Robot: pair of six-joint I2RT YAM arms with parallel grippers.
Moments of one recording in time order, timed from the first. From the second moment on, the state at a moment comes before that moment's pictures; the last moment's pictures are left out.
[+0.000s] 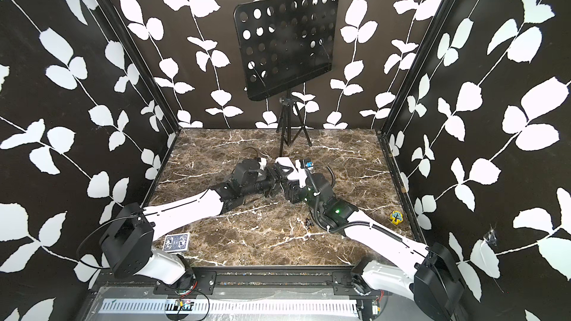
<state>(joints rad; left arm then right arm) -0.82 1.49 0.95 0.16 0.22 -1.44 0.77 1.12 0.72 0.04 0.07 0.40</state>
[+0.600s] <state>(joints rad) -0.83 1.46 0.93 0.24 0.20 -1.52 0.72 1.07 0.66 0.14 -0.01 0.43</state>
